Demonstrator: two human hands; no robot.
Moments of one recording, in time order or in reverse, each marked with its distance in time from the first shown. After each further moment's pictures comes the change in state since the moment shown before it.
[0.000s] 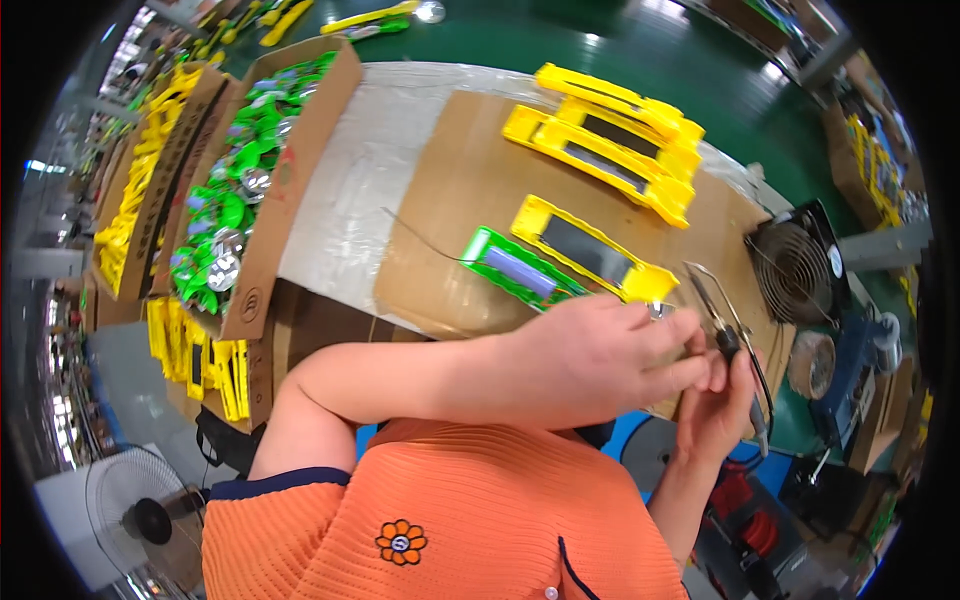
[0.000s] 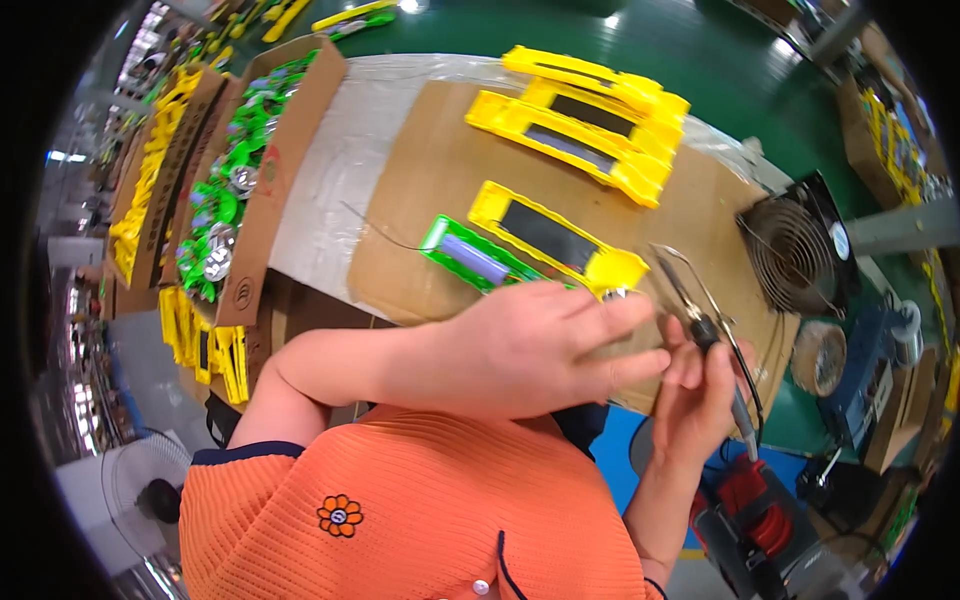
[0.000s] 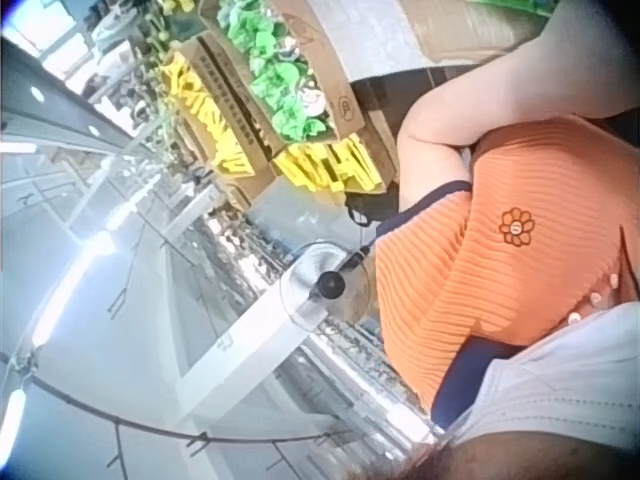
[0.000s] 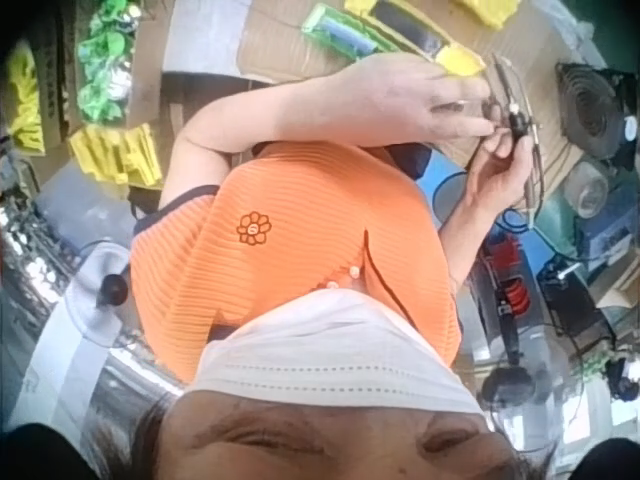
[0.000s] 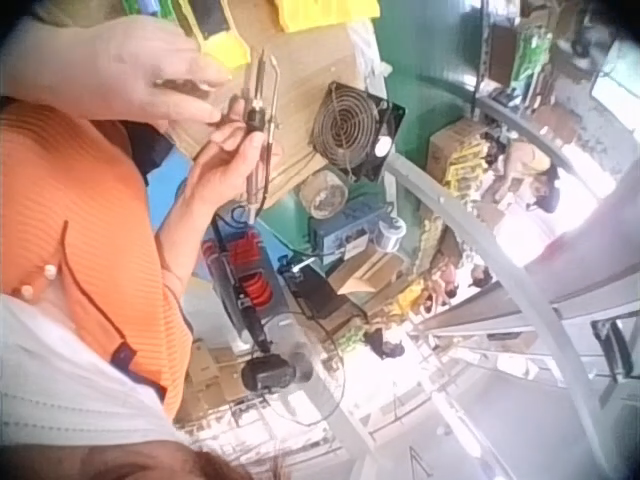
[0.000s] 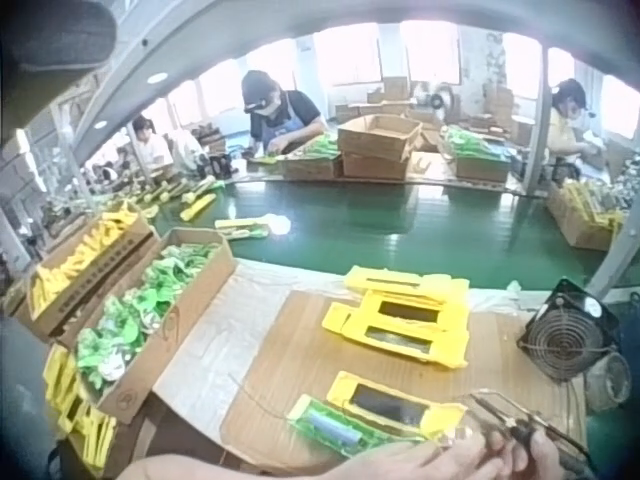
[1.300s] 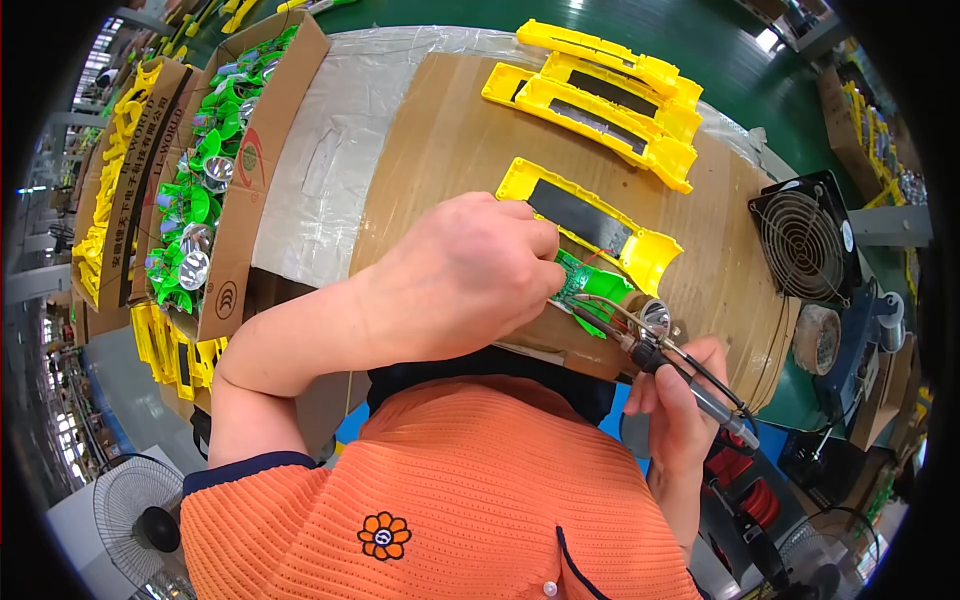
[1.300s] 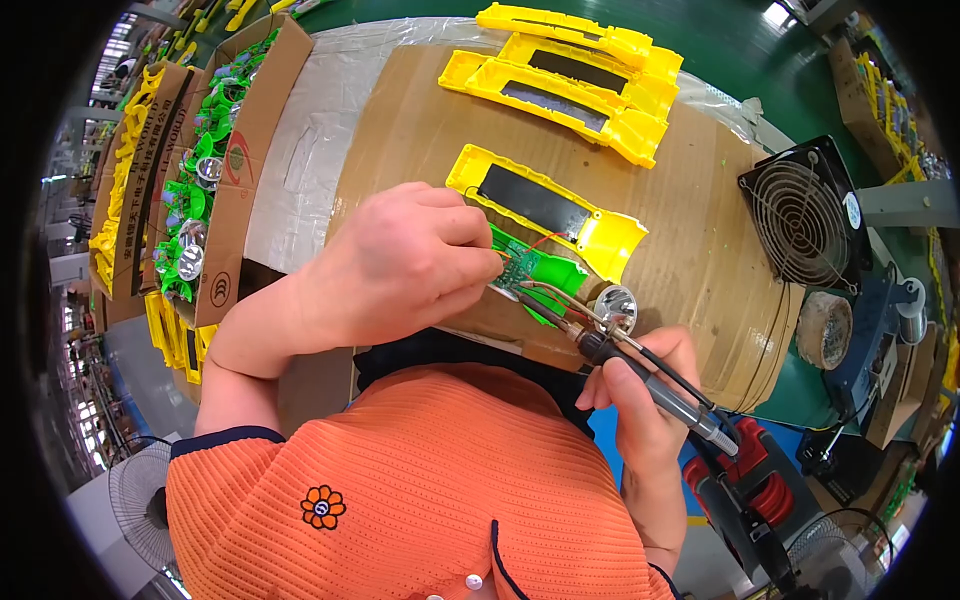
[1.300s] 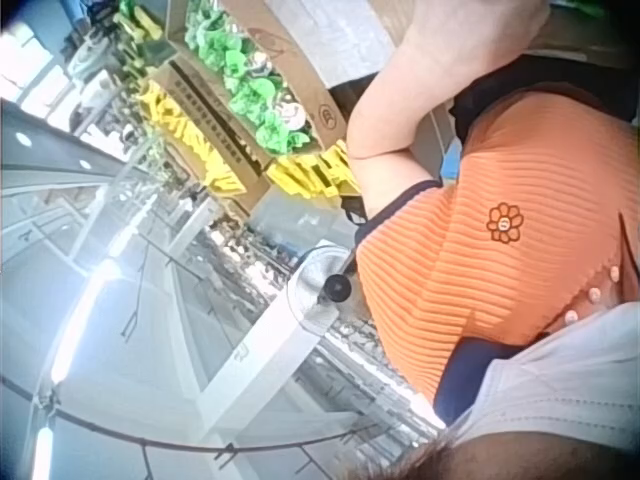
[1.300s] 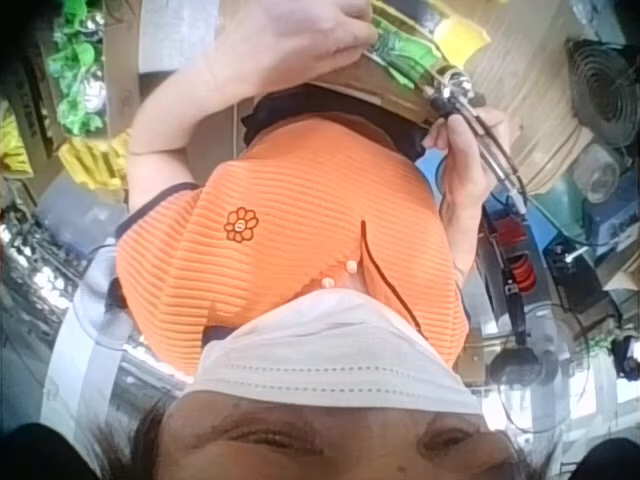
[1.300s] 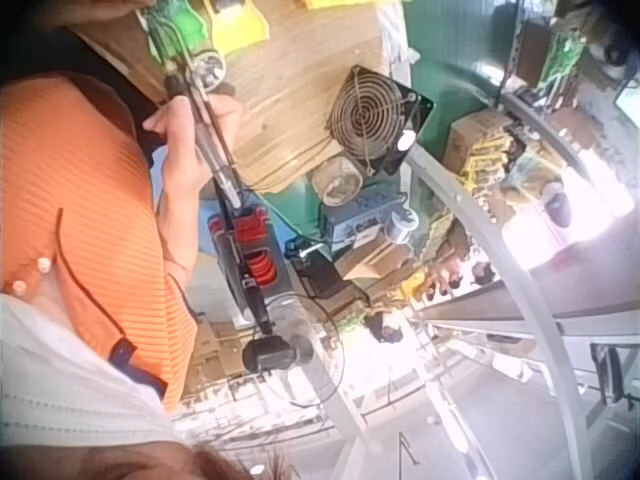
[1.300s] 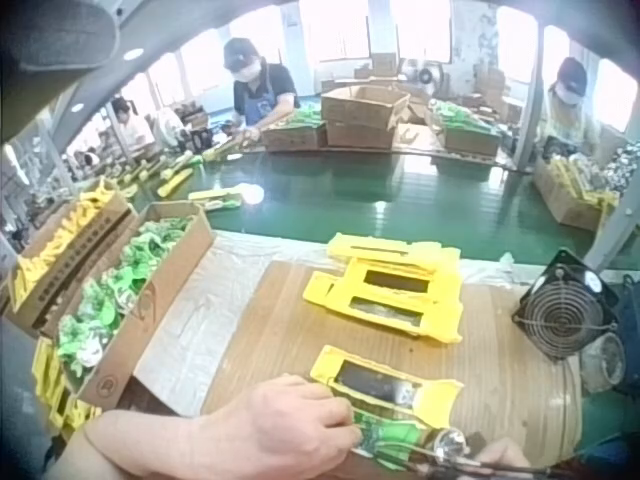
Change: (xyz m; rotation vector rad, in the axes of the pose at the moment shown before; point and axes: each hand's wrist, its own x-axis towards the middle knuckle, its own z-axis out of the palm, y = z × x) left_hand -0.031 -0.043 -0.053 0.133 -0.352 -0.212; right_hand -0.037 0.003 0.030 -0.341 -0.159 0.236
